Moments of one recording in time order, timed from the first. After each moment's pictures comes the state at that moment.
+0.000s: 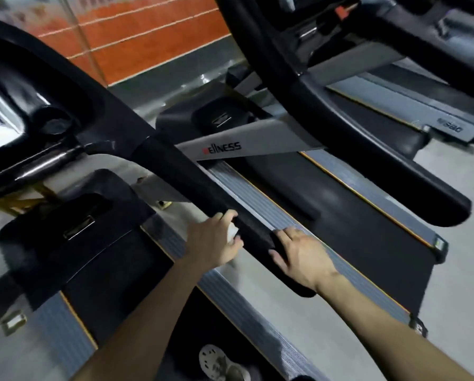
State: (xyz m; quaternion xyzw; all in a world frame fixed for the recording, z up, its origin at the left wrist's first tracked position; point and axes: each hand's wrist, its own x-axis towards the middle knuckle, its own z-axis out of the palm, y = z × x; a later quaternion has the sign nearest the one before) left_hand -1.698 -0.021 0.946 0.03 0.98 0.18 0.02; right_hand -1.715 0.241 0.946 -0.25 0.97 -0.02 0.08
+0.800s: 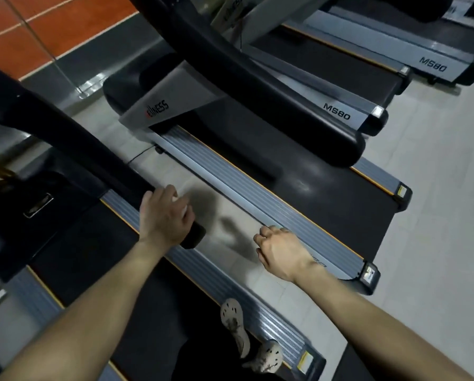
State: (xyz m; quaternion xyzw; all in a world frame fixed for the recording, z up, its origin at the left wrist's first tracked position) left_hand -1.689 0.182 0.895 0.04 0.99 -0.08 -0.09; right_hand -1.665 0.496 0.901 -0.33 0.93 0.03 0.15
